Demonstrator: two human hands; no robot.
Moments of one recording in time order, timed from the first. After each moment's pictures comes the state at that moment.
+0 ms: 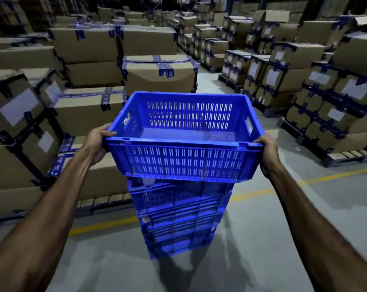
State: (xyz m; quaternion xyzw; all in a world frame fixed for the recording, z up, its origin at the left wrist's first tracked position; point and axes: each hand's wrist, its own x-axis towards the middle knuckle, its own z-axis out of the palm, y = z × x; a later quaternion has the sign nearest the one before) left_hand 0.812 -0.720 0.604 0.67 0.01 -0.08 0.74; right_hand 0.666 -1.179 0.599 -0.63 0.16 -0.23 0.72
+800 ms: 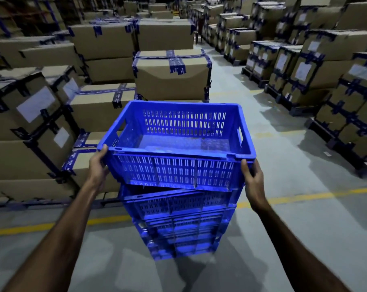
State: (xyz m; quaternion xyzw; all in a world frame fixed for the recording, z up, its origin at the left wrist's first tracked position) left_hand 0.805 -0.763 0.533 0.65 0.13 0.05 0.74; right_hand 0.706 -1.206 0.499 -0.70 0.08 -0.21 0.68
